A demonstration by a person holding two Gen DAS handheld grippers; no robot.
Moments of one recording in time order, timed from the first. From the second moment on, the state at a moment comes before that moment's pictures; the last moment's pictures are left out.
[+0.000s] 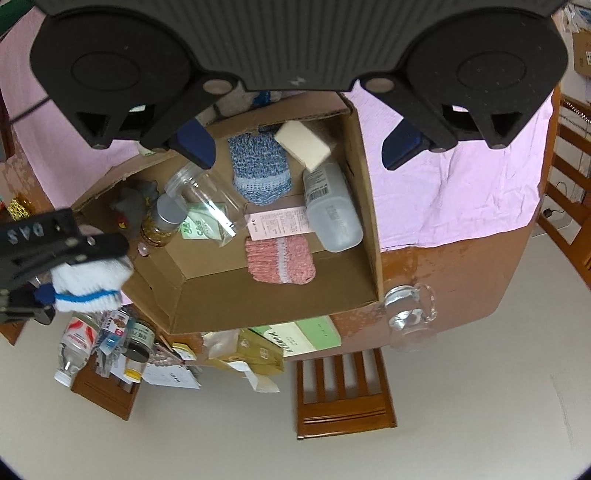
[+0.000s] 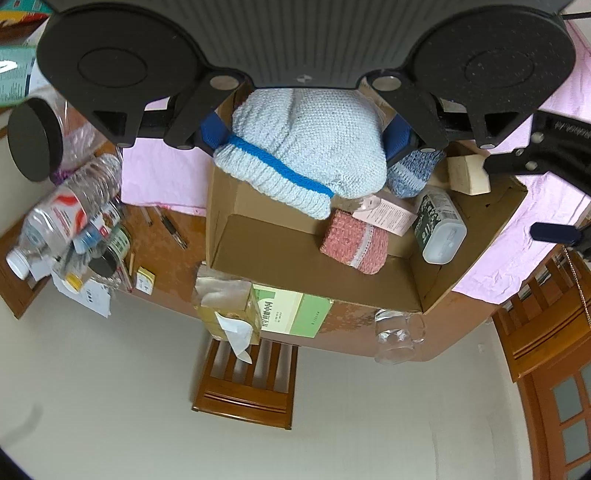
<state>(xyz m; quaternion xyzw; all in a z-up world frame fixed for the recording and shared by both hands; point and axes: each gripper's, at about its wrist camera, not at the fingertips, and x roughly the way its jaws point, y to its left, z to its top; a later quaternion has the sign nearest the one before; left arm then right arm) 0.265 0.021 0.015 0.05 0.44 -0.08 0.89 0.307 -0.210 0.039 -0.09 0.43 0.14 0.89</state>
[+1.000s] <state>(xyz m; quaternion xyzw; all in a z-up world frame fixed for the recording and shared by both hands) 0.244 0.016 0.003 0.01 0.46 0.01 0.89 0.399 -0.229 0.003 -0.10 0.44 0.15 0.88</state>
